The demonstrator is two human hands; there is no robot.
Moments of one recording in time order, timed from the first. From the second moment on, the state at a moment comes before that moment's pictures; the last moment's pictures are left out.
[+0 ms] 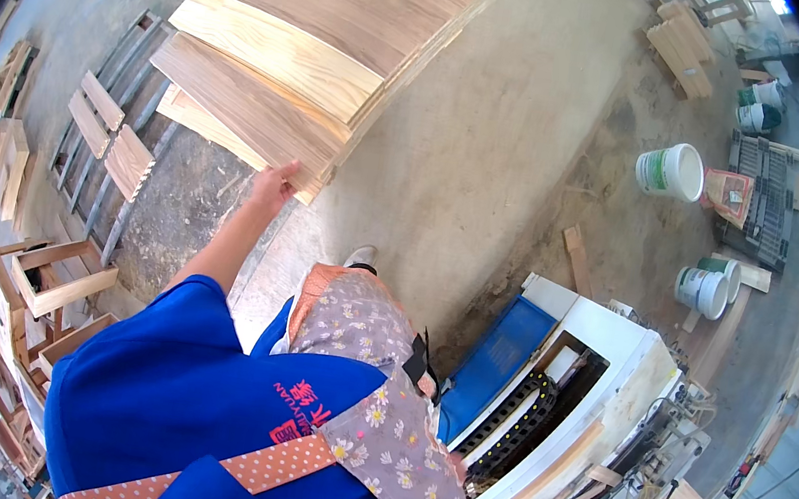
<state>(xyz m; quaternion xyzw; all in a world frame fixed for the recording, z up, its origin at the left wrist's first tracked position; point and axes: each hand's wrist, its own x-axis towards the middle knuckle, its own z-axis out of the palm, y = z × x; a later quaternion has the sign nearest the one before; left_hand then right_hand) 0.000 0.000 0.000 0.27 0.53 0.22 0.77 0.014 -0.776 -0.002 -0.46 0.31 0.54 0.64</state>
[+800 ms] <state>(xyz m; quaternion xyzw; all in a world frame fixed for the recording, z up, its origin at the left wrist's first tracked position) -0.005 -0.022 0.039 -0.08 0.38 0.14 0.91 0.155 -0.336 0.270 -0.79 -0.14 0.27 0.53</state>
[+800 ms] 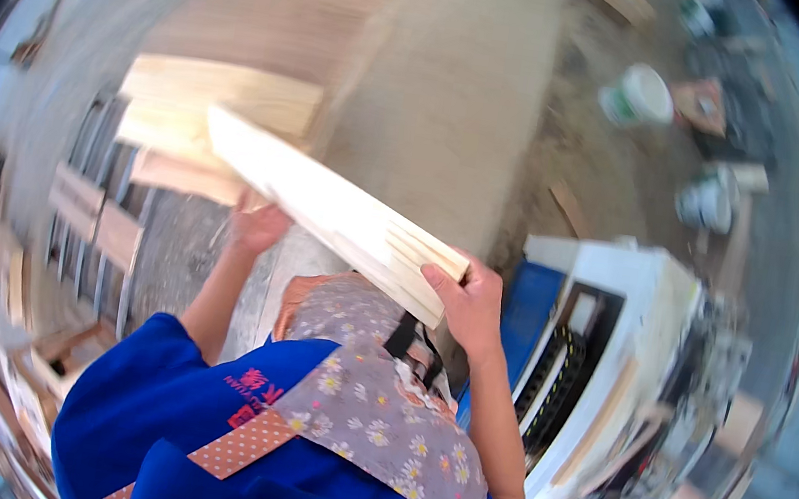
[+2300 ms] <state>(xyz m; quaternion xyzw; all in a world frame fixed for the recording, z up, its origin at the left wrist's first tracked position) 0.187 -0.400 0.154 0.42 0.31 -0.25 0.82 0.248 -1.058 0.180 -0.98 0.10 -0.06 0.14</state>
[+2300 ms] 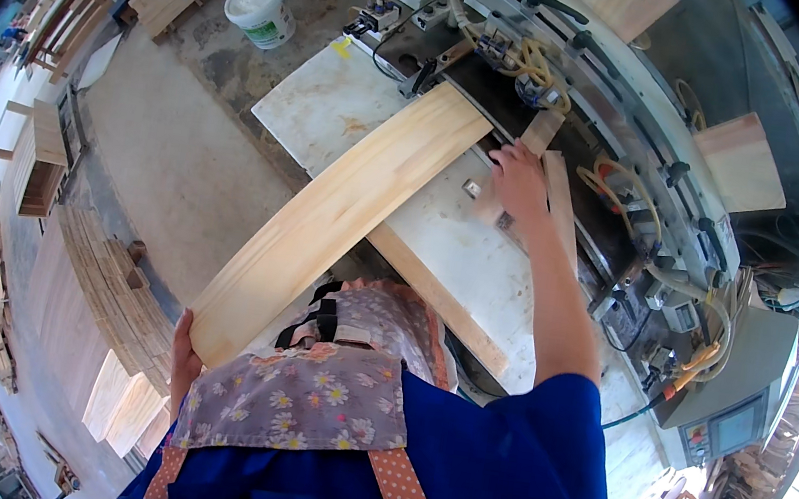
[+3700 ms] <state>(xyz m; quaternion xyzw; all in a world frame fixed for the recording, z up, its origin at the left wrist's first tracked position) 0.343 -0.636 0.175 0.90 -0.15 -0.30 0.26 0.313 -0.930 0.142 -0.50 0.46 -0.09 0.73</state>
